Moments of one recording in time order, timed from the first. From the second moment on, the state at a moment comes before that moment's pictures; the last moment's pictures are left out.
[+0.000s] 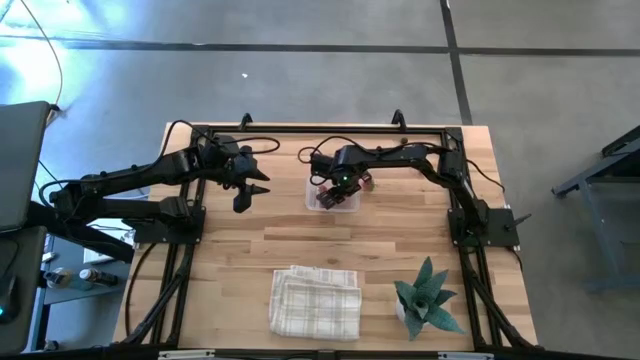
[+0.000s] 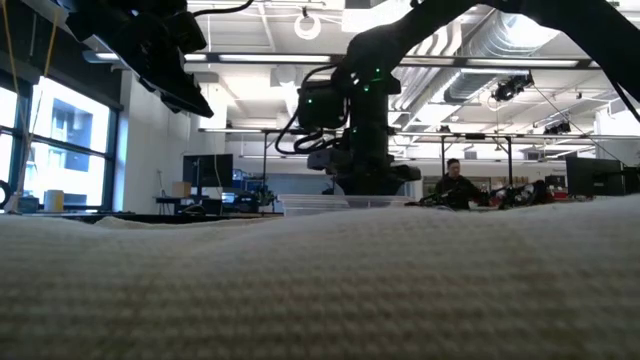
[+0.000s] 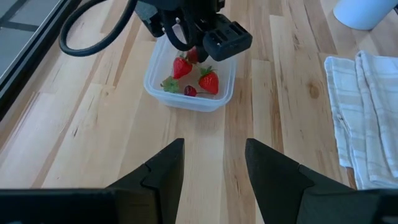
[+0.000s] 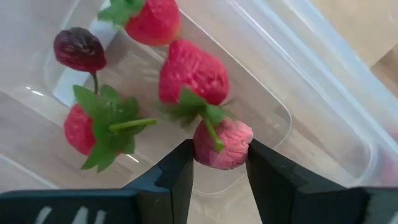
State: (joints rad) left arm 0.56 0.92 0.67 -0.47 0.29 0.18; right arm -0.27 2.17 1.65 -1.01 -0.07 0.65
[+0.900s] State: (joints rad) left arm 0.56 0.92 0.67 -0.47 0.29 0.18; right arm -0.28 2.17 1.65 -0.98 -0.07 0.65
